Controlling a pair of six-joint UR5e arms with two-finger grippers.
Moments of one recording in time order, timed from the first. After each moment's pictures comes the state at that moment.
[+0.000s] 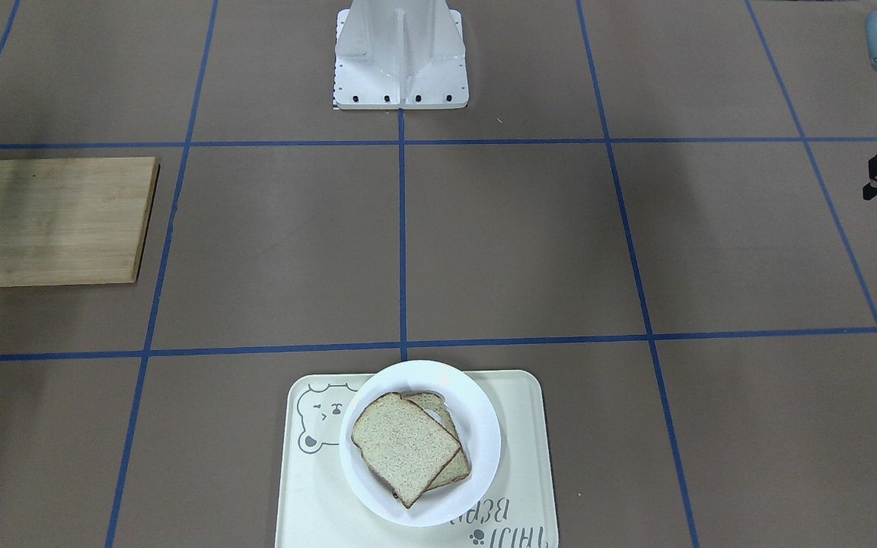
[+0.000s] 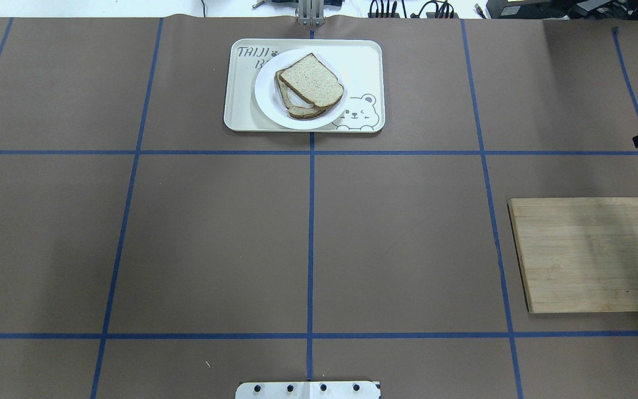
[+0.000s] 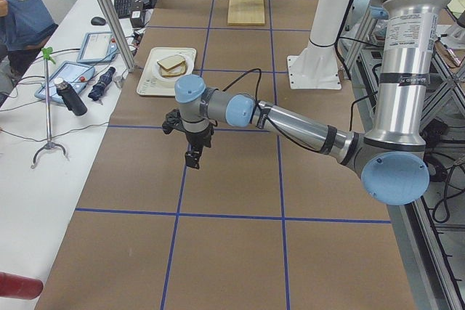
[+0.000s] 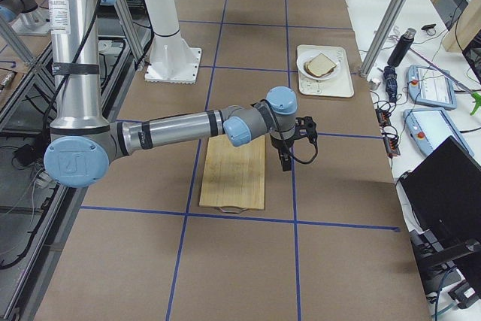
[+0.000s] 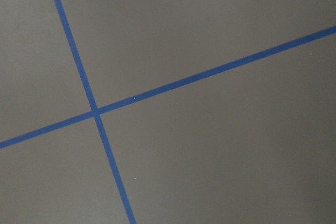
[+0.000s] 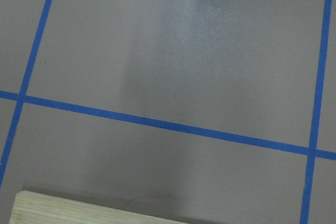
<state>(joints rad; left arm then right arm) -1.35 -1.60 -1.86 -1.45 -2.32 0.03 1.30 -1.57 1.74 -1.29 2.29 0.34</state>
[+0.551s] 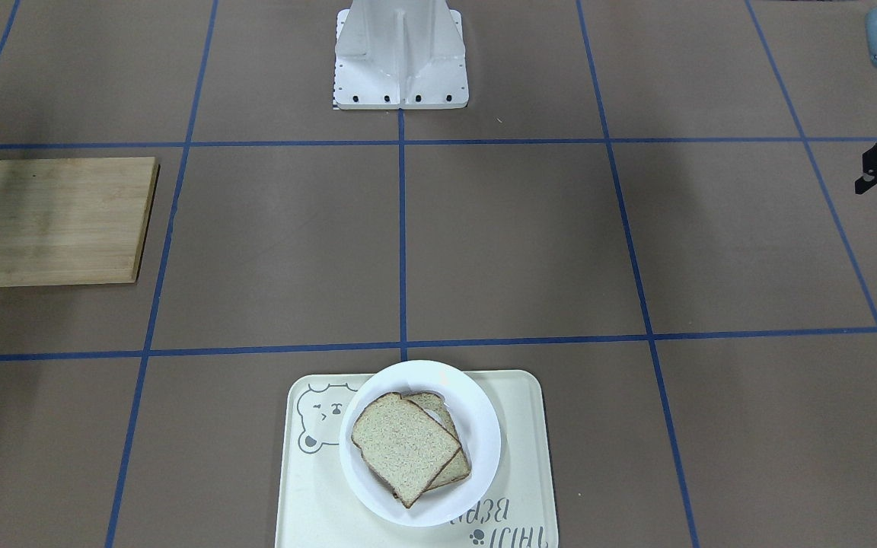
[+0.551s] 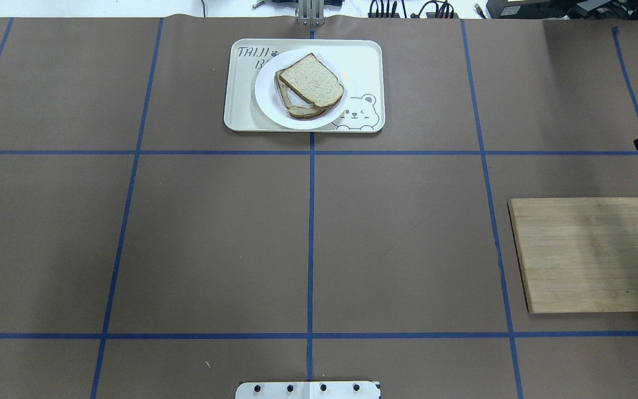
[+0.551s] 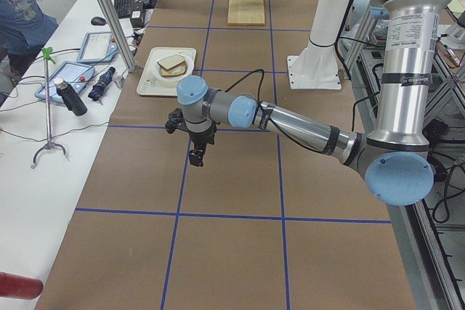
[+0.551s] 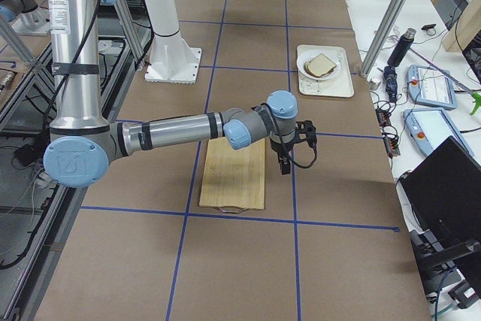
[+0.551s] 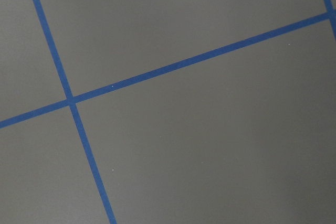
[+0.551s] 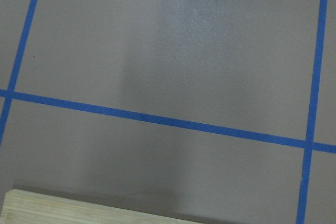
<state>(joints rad) -1.35 -1.60 -1.87 -1.45 -2.34 0.03 1.30 -1.57 1.73 -1.29 2.29 0.34</state>
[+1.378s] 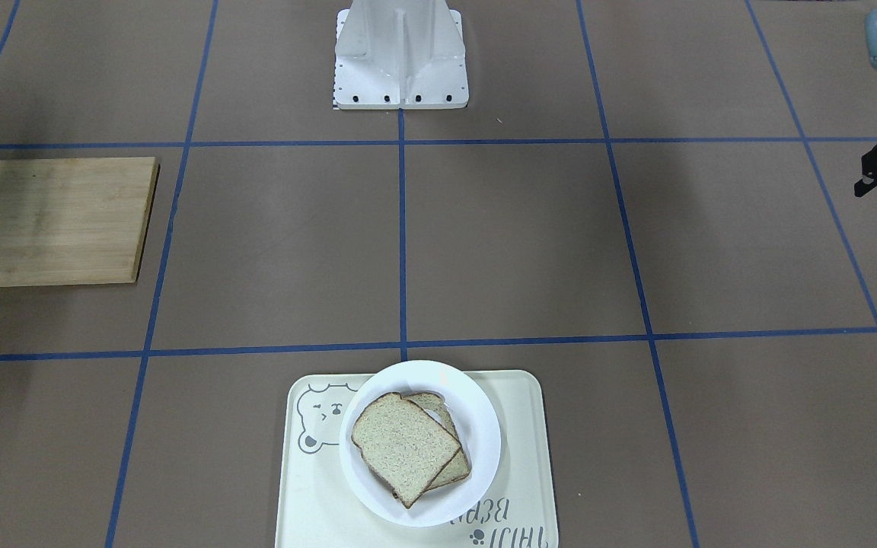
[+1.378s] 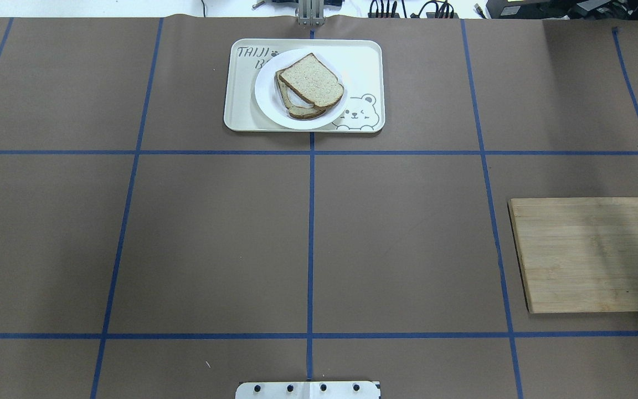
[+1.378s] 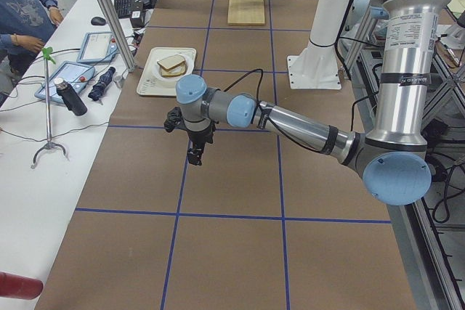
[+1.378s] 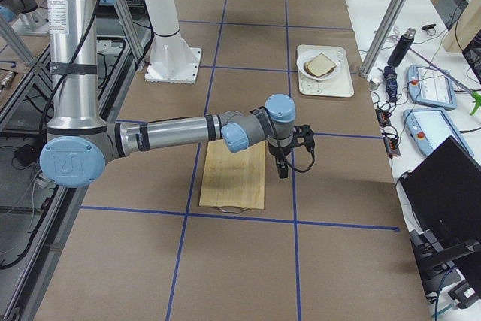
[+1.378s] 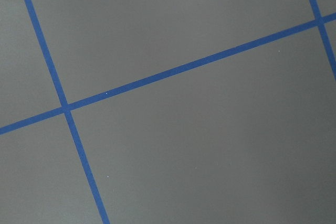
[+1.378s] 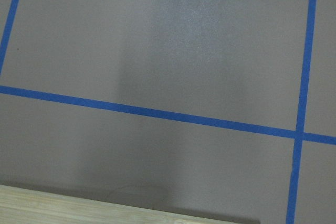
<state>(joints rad) -1.35 -1.61 -1.86 -1.46 -2.34 0.02 1.30 -1.59 1.72 -1.29 2.28 0.34</state>
